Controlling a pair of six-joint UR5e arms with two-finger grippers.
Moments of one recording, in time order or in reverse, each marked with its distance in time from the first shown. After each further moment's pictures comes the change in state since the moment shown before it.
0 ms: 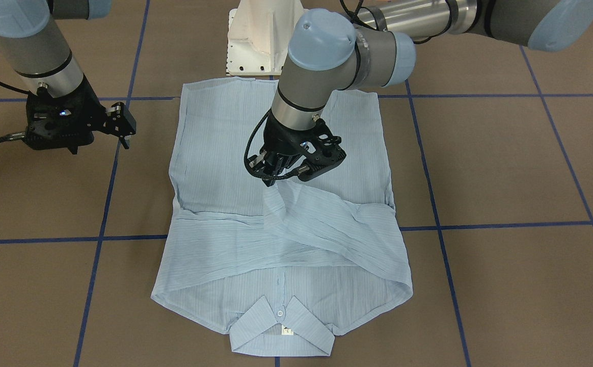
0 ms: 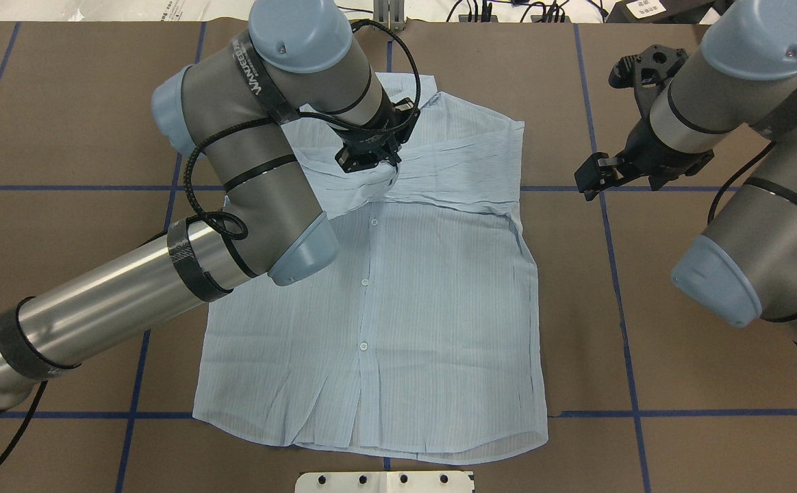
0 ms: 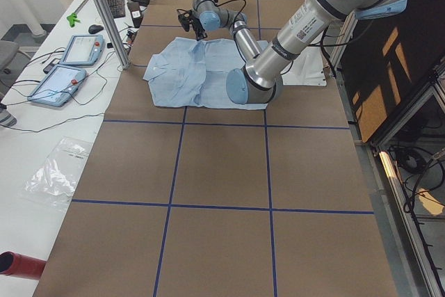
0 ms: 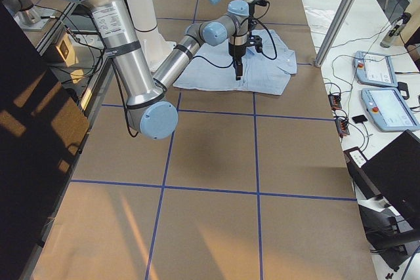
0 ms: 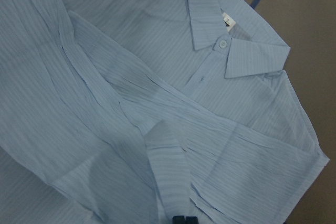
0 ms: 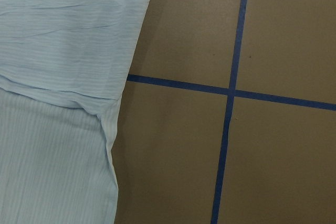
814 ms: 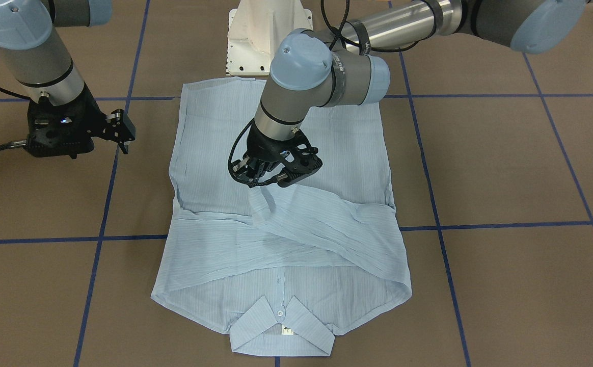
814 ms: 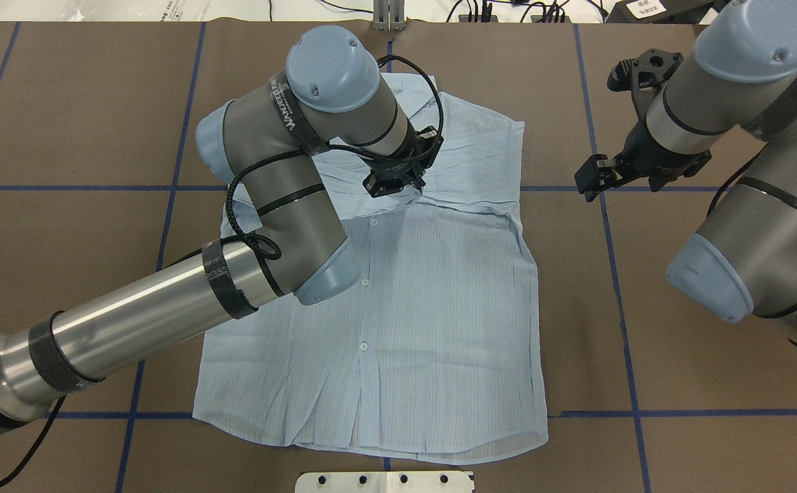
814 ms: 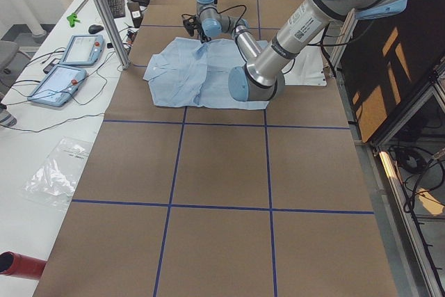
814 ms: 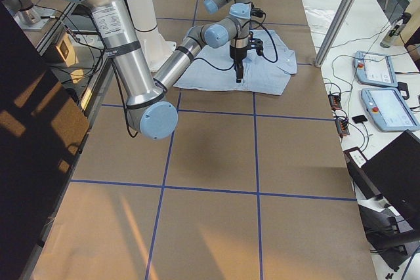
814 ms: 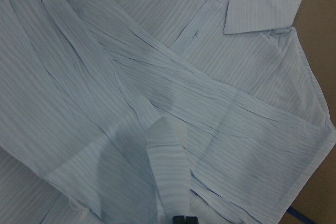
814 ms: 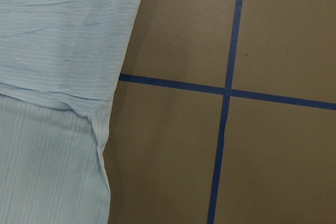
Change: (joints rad) left arm 0.050 -0.027 0.087 -0.119 0.003 -0.055; right arm -0.001 -0.001 -0.029 0.009 -0.002 -0.001
